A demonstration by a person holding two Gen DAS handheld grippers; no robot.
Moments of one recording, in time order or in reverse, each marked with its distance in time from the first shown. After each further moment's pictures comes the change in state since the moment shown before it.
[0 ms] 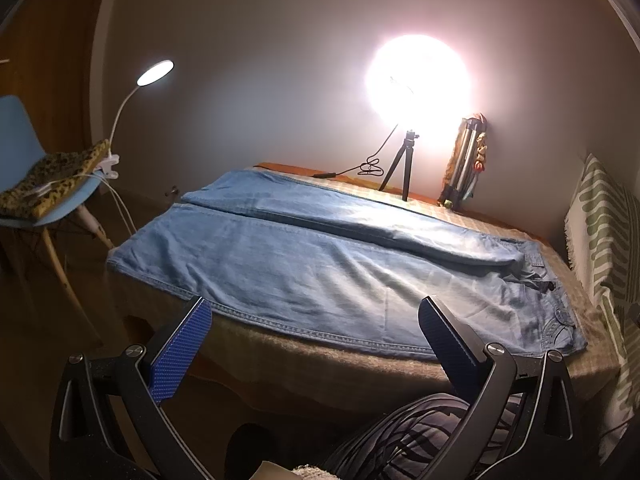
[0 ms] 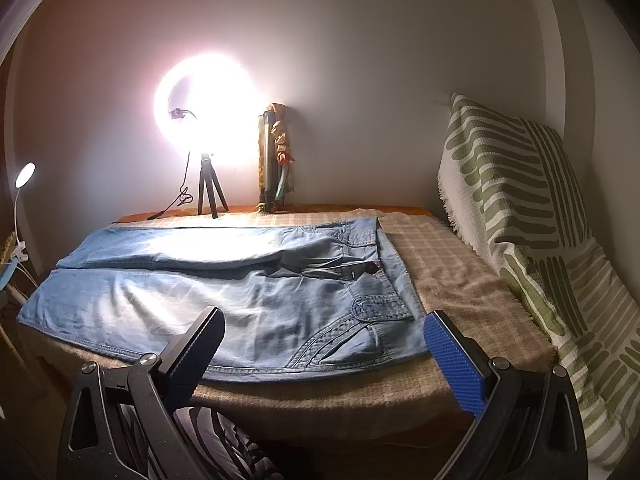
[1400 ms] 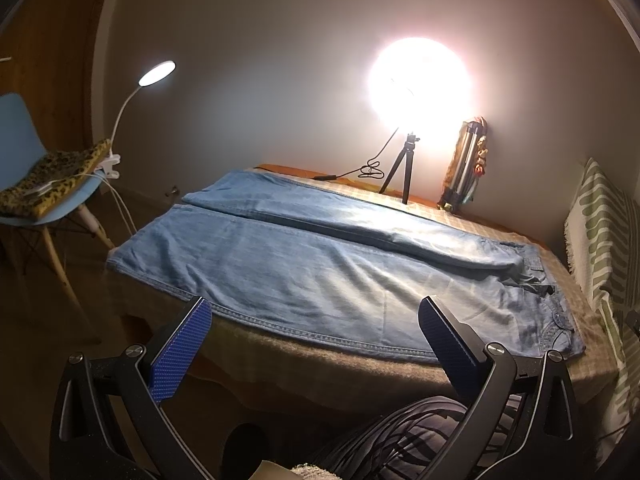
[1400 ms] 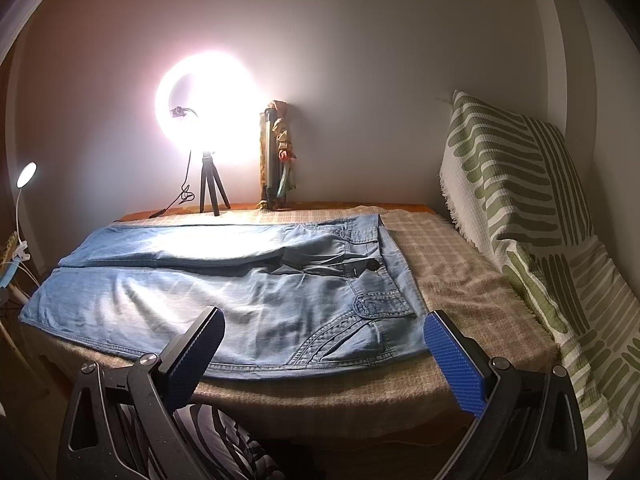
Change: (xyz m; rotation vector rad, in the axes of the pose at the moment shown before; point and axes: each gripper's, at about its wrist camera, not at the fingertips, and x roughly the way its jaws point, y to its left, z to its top) left arm -0.002 0.001 0.003 -0.009 -0.005 -0.002; right arm 0.002 0.000 -0.003 0.008 0.004 0.005
